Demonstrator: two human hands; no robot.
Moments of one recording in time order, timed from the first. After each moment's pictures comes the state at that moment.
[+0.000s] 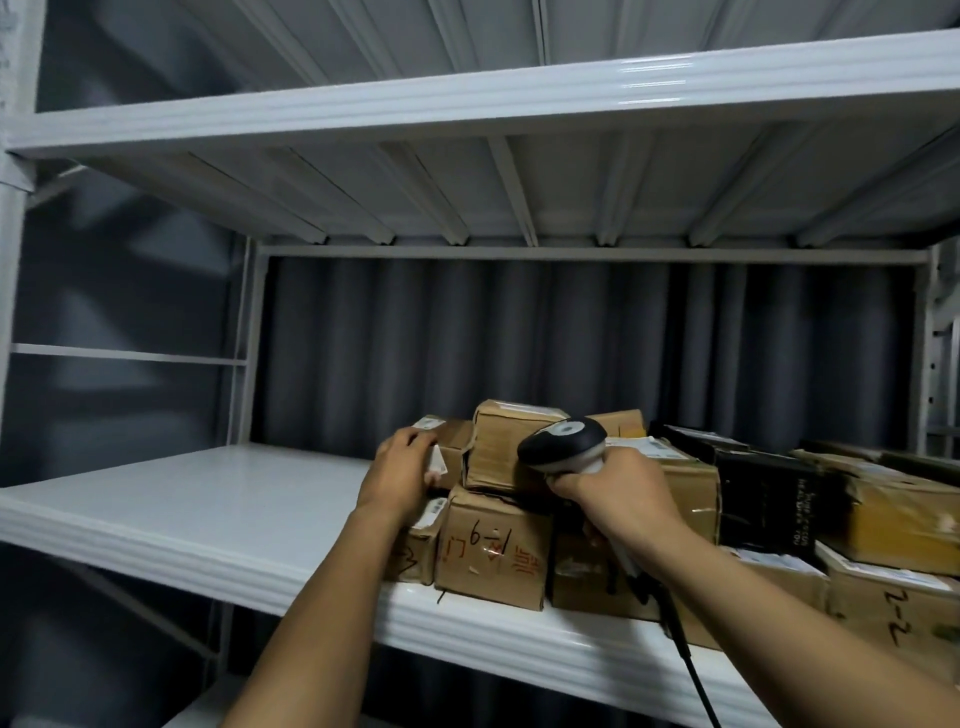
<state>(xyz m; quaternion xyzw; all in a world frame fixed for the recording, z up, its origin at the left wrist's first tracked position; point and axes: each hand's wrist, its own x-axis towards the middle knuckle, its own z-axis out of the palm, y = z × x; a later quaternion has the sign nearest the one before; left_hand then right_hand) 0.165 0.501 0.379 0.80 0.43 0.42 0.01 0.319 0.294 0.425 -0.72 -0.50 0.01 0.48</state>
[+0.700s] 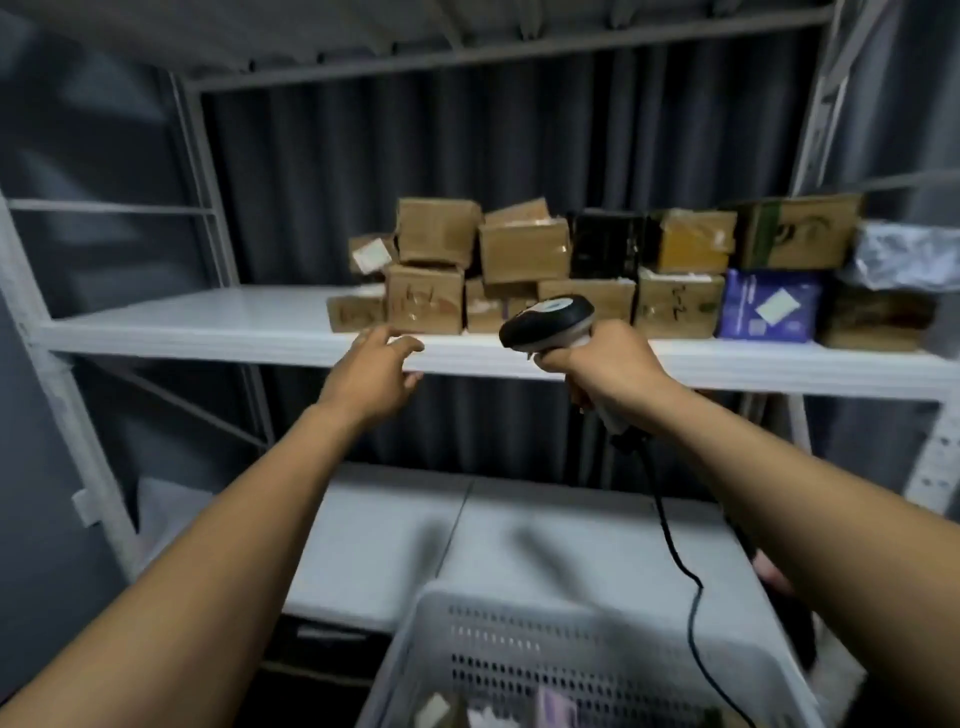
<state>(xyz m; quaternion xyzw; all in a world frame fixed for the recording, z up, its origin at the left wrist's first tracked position) 0.127 0.248 0.290 0.87 0.41 0.29 -0.04 0.321 0.070 0.332 -0.73 -0.50 0.10 0.46</state>
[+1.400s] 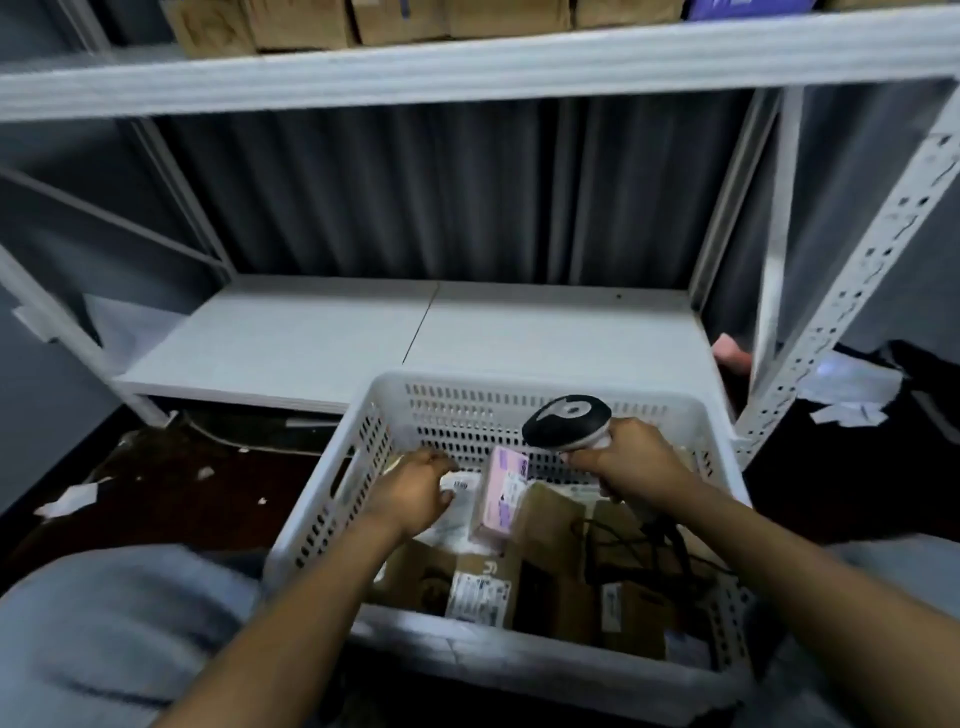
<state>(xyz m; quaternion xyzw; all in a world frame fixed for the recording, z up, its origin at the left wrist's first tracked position) 0.161 0.079 -0.068 0.91 0.39 -0.02 0.15 0.387 -0.073 0.026 -0.79 -0.46 0.29 0.29</state>
